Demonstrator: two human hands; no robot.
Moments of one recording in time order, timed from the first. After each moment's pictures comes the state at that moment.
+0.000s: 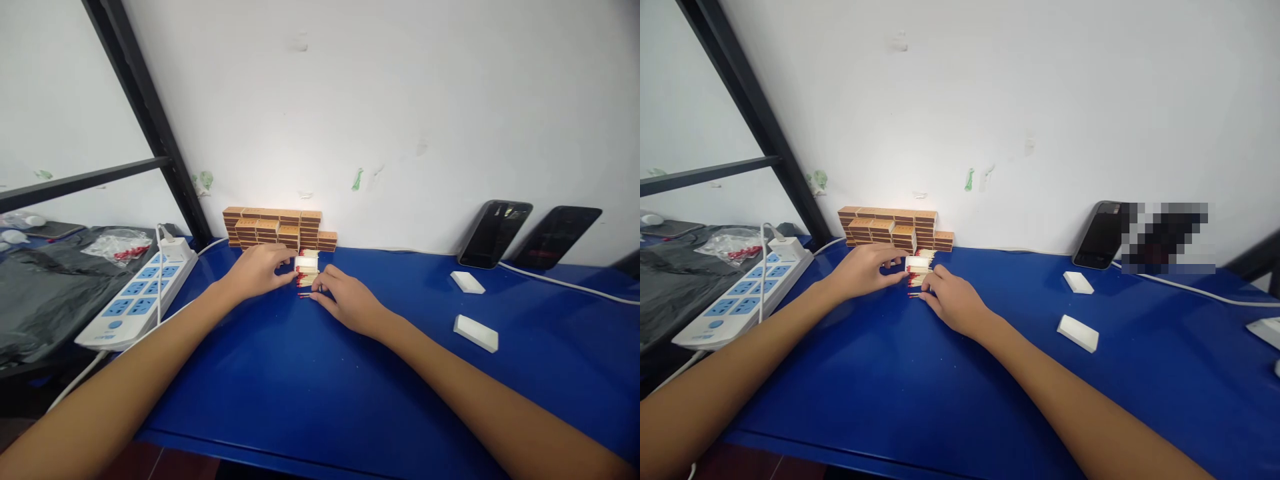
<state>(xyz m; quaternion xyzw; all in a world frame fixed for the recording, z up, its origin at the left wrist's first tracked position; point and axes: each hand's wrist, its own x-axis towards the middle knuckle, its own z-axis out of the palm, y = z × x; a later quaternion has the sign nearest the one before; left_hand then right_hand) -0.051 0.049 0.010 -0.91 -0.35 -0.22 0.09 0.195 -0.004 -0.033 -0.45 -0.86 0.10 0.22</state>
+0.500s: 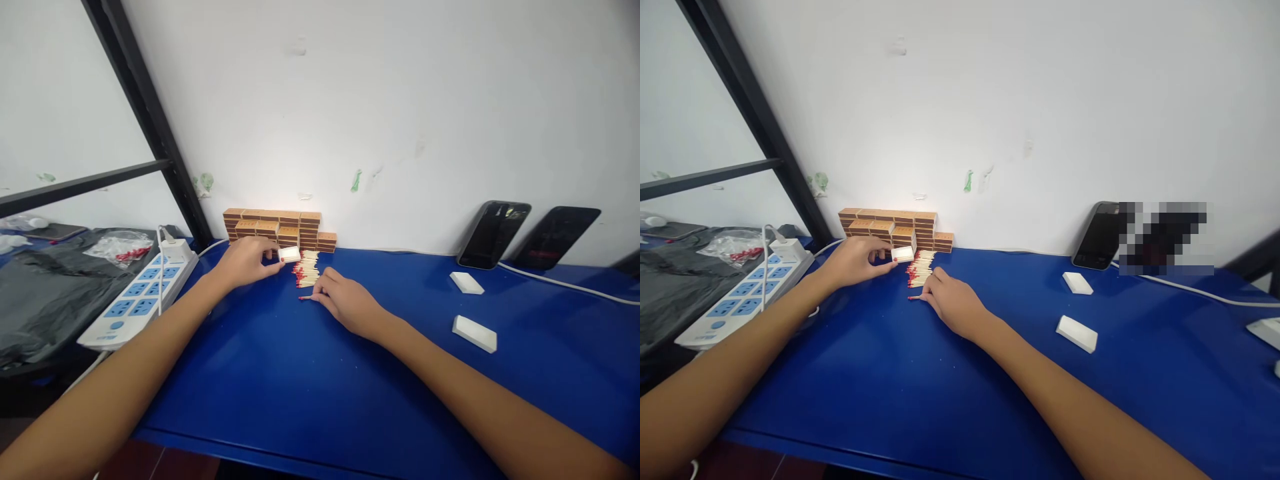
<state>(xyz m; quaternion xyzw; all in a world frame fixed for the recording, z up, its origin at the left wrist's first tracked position) -0.064 0.063 0.017 -0.88 -0.42 -0.20 0.05 0.195 -0.003 -0.036 -0.45 -0.87 0.09 0.19</state>
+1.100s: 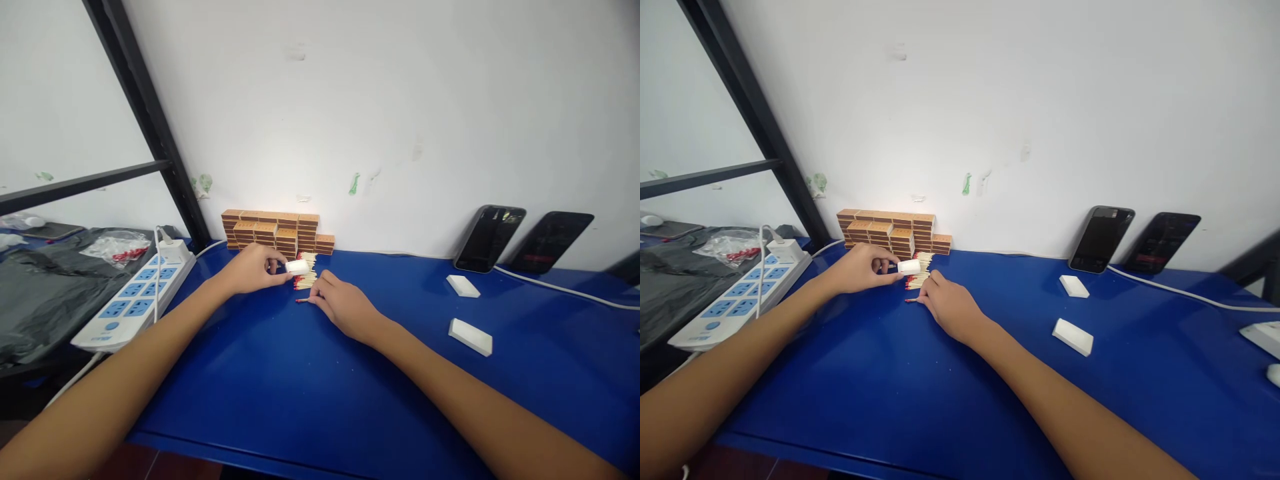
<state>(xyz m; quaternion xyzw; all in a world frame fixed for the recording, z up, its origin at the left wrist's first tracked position) -0.062 0.063 0.018 -0.88 -0.42 -0.20 -0.10 0.191 -0.008 -0.029 -0.47 -0.87 0.07 0.16</state>
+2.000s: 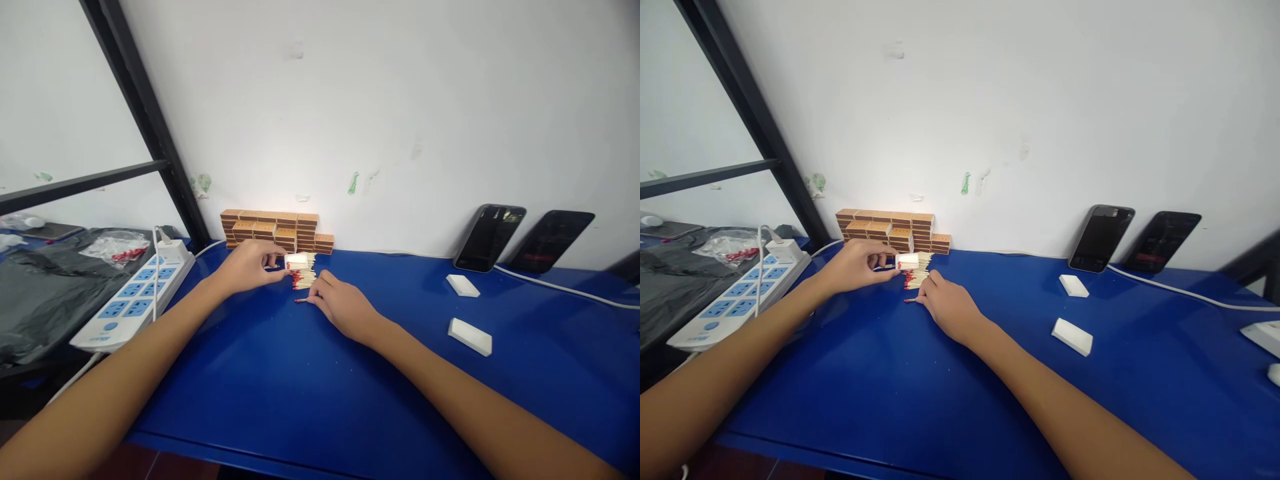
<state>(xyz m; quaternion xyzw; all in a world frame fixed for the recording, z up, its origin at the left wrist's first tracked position) -0.058 0.055 0.021 -0.89 -0.37 -0.26 -0.02 0.191 -0.009 -0.030 -0.46 -0.87 0.05 0.17</state>
